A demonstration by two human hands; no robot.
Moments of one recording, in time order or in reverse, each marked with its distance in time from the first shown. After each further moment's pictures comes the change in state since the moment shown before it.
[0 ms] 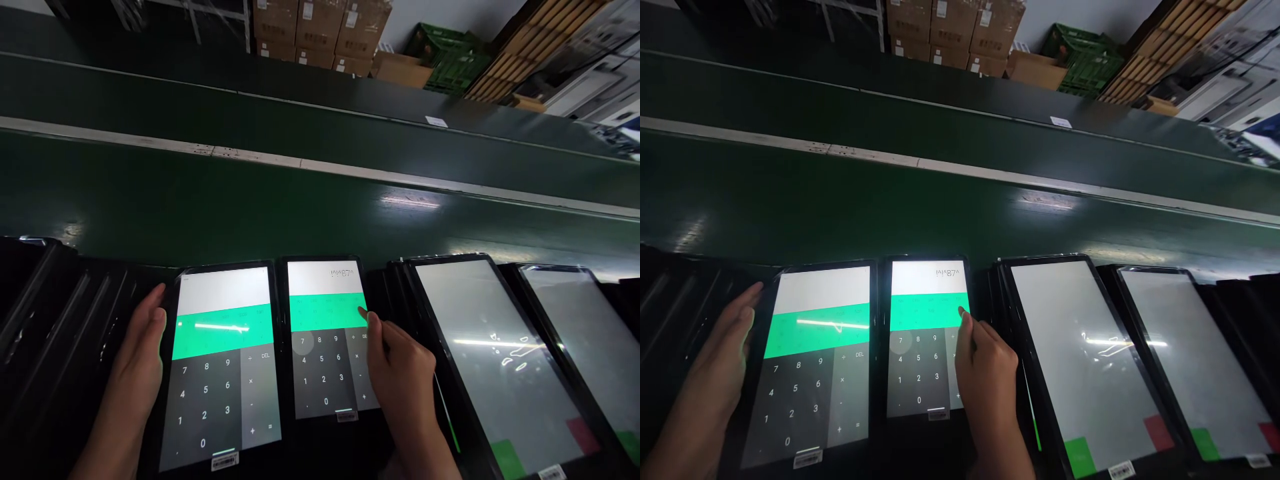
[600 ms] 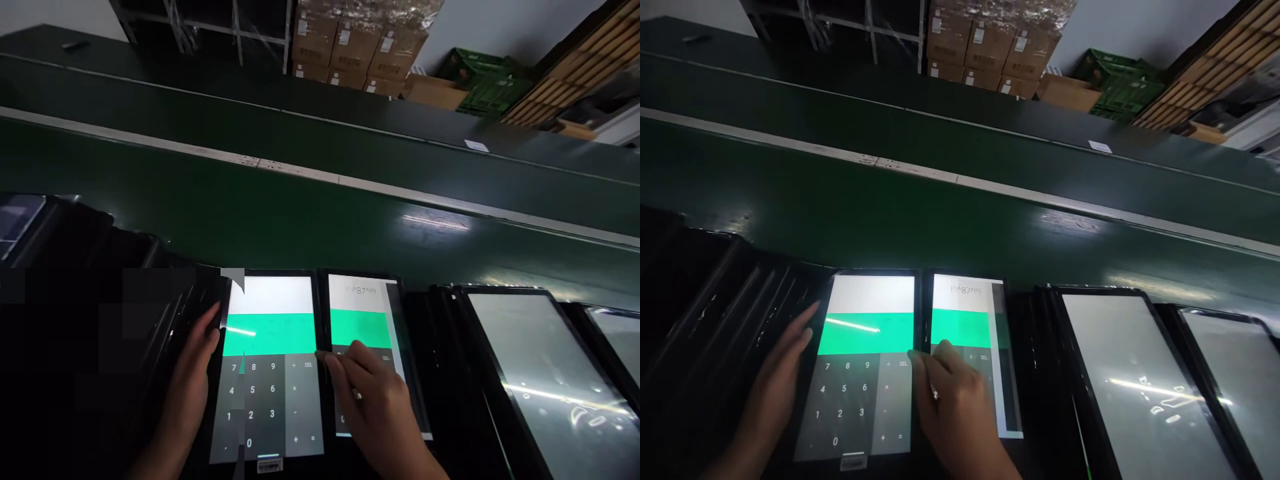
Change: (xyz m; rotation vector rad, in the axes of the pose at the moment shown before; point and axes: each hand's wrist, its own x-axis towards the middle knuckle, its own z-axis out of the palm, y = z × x) left_hand -0.017 -0.034 -0.011 -0.176 -0.028 -0.098; right_hand -0.012 -0.064 0.023 0.202 -0.269 -0.303
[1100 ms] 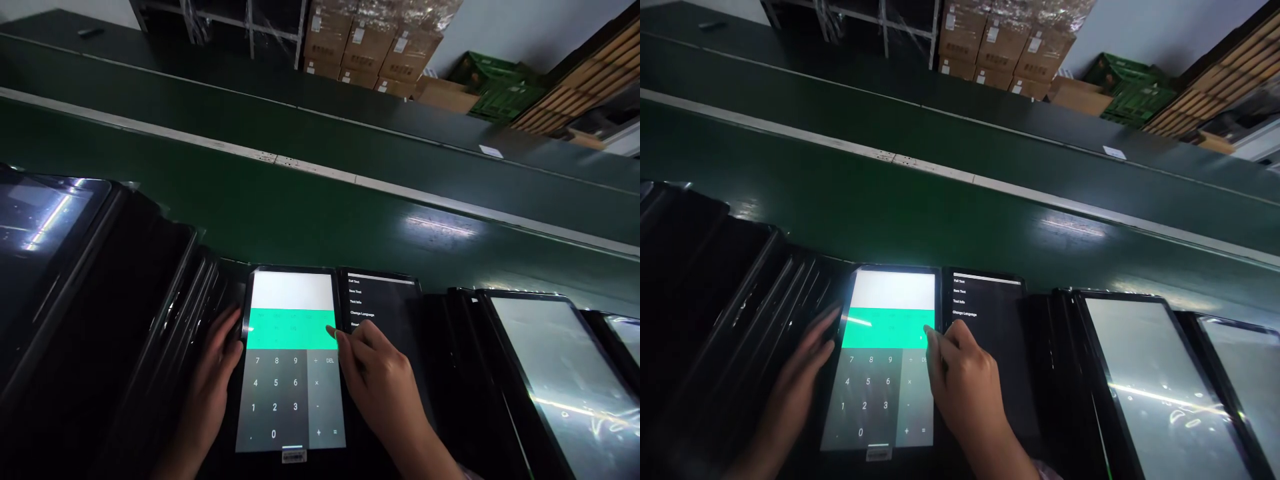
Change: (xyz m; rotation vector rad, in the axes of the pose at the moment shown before) left_hand -0.014 -0.013 -0.016 -0.077 -0.106 -0.076; right_hand 0.011 -0.012 0.026 -0.121 -0.015 -0.022
